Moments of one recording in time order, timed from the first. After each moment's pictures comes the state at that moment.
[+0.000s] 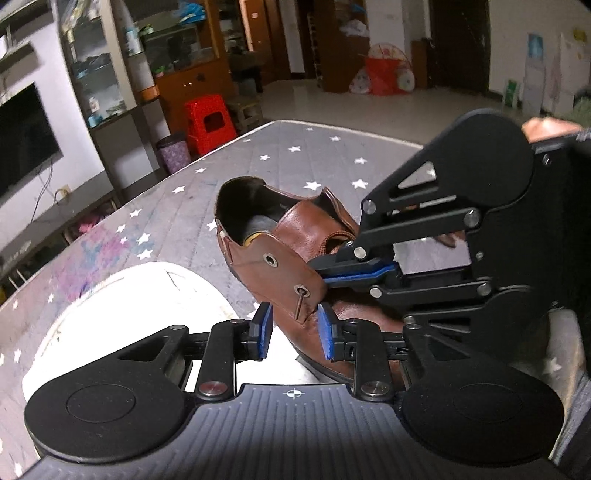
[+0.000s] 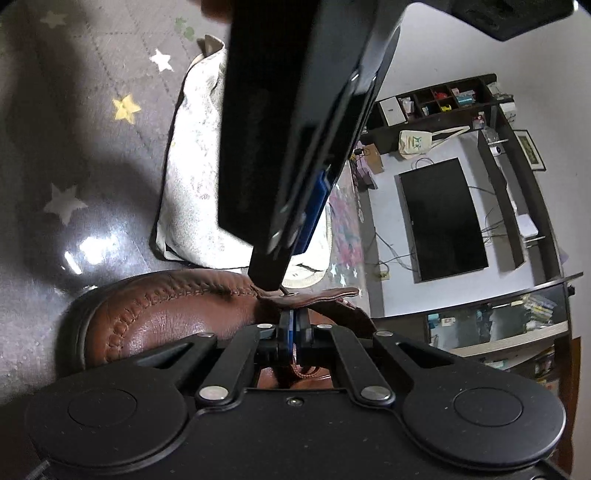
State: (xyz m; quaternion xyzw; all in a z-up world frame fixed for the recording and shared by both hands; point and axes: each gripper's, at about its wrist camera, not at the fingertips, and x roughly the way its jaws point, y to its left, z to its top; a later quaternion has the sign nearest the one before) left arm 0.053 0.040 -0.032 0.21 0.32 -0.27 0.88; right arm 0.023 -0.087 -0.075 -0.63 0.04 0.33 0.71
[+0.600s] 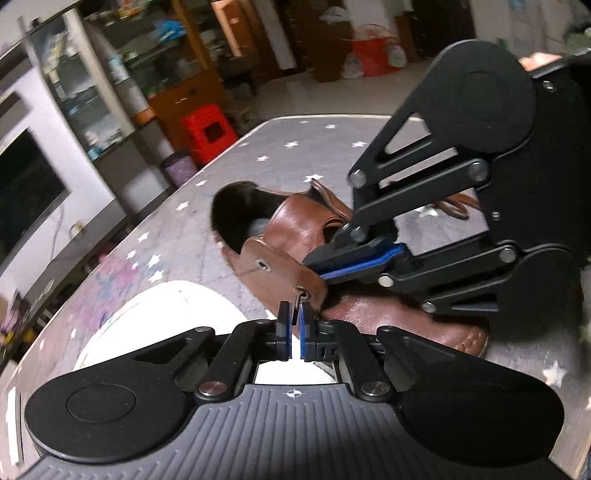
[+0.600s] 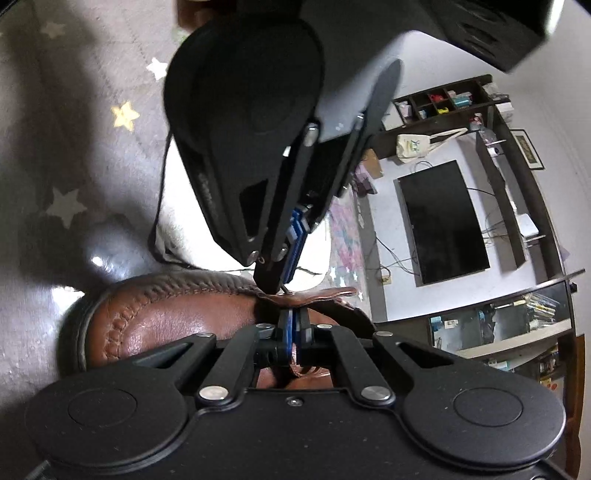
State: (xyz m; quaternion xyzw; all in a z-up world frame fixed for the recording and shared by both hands) left arm 0.045 0.028 -0.045 0.27 0.30 -0.21 0.89; right arm 0.019 -0.088 -0.072 -0.61 0.04 0.33 0.72
